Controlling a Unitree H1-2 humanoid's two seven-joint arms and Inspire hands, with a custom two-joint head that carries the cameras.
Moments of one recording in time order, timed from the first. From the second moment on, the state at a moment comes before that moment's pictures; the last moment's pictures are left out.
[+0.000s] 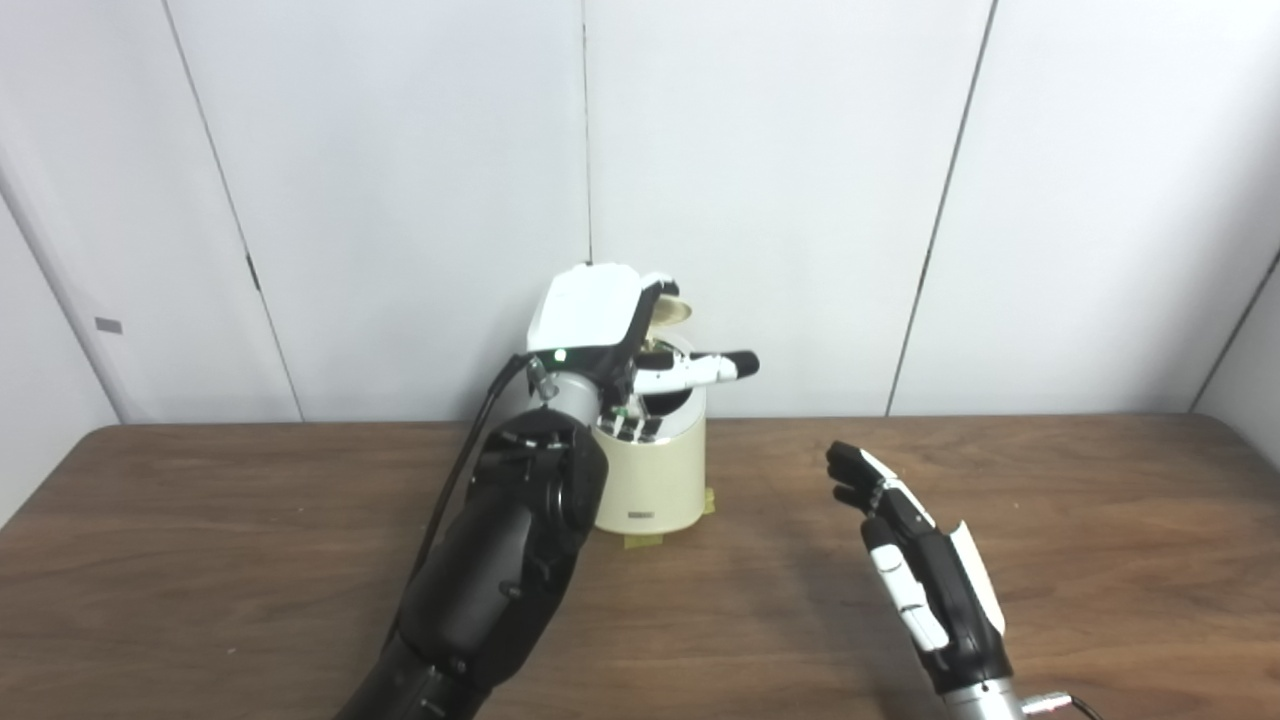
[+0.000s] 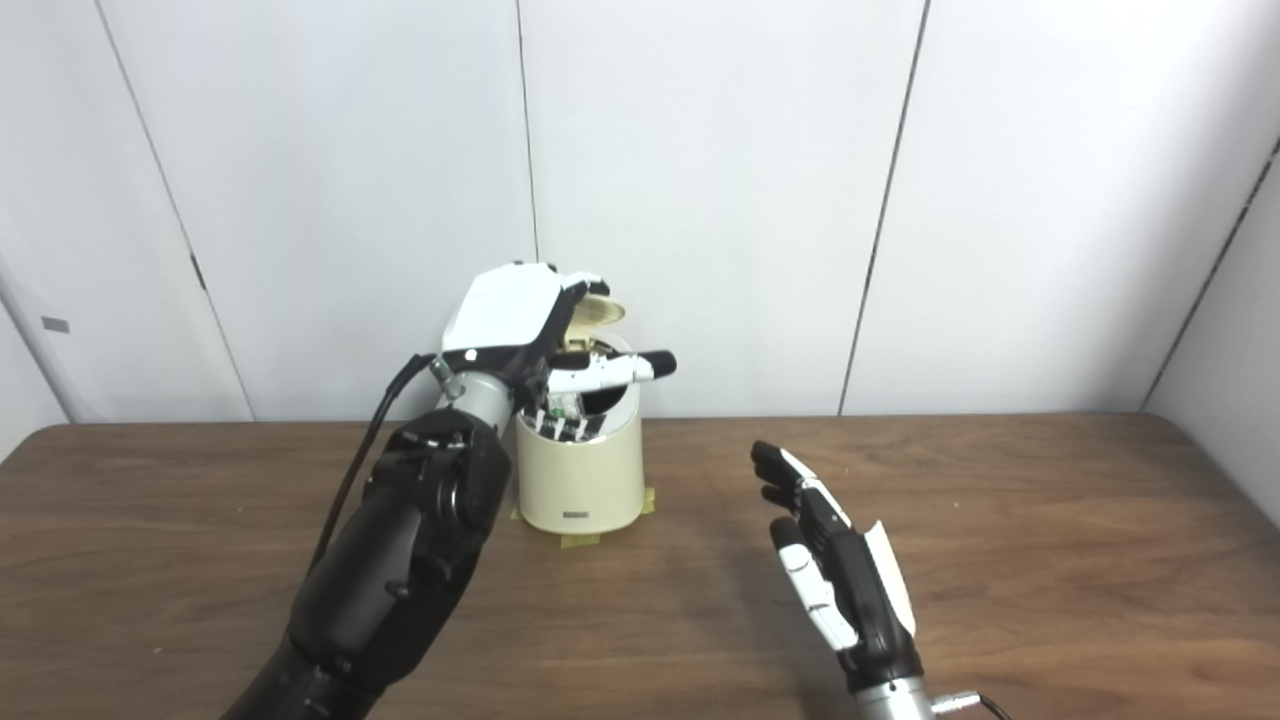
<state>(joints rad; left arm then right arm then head) -0.74 0.08 -0.38 0.07 1.11 0.46 -0.32 -0.12 -0.13 0.07 0.10 -0.11 -0.41 -0.04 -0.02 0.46</state>
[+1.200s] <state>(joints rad) -0.64 0.11 -0.45 0.03 1.14 0.46 -0.33 -0.09 -0.12 0.07 0.05 -0.14 -0.33 -0.03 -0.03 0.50</state>
